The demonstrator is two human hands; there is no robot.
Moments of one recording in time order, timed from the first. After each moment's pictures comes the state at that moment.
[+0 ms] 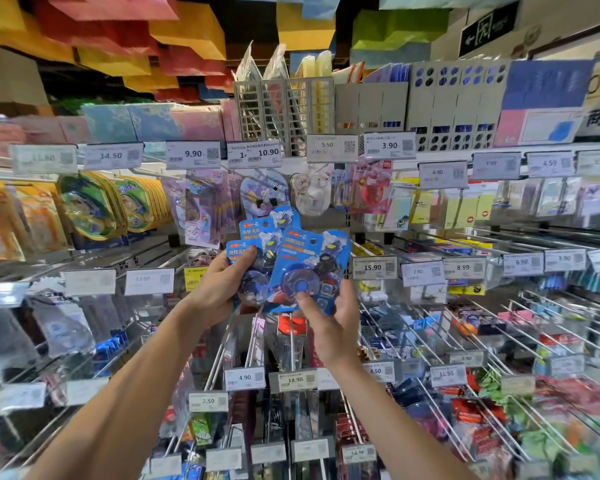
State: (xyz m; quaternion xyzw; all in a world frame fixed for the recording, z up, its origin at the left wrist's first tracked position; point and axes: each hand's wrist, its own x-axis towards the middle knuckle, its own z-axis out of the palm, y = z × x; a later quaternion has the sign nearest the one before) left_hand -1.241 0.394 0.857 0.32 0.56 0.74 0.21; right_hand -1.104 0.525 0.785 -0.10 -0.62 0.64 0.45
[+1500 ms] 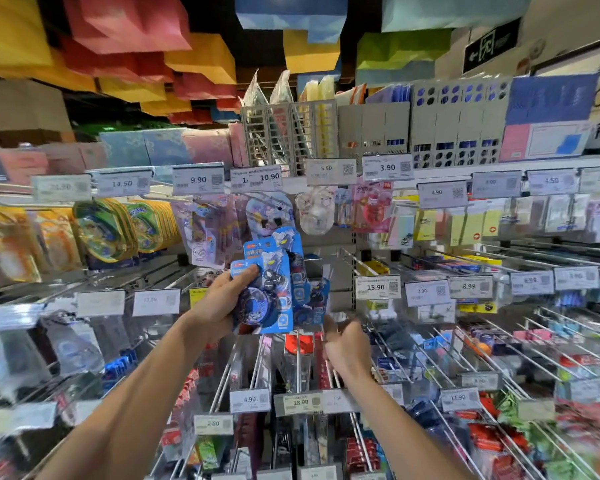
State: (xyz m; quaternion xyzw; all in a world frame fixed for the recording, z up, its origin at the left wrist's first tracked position) left_hand -1.232 0.391 0.873 0.27 0.56 0.74 0.24; right_hand -1.124 0.571 0.761 -0.29 -0.75 0.50 0.32
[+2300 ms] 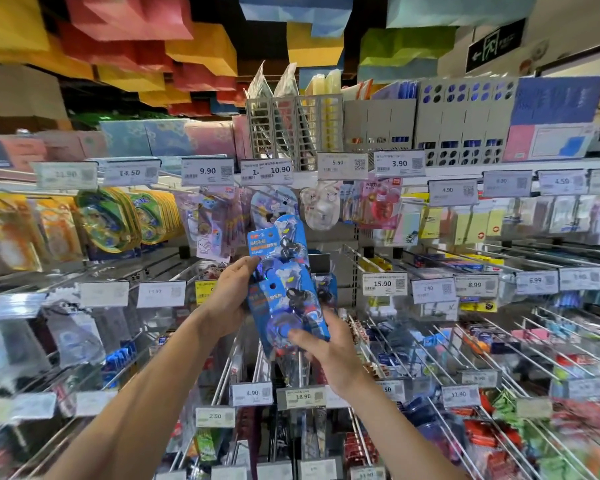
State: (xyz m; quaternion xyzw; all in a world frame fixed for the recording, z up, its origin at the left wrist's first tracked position) left_hand -1.242 0.400 0.868 0.24 0.56 0.75 0.23; right_hand -1.106 0.531 0.774 -0.02 -0.69 0.67 0.27
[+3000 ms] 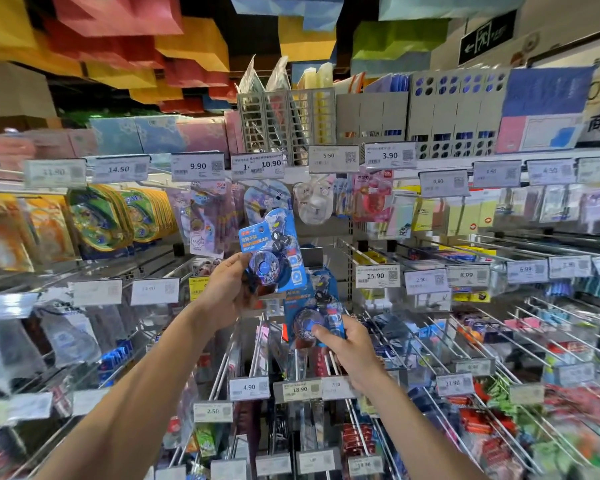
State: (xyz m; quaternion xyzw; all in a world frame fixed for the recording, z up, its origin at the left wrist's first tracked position) left_hand -1.242 0.399 0.866 0.22 0.60 0.74 0.21; right_hand -1.099 0.571 0.747 -0.12 -0.70 0.64 0.30
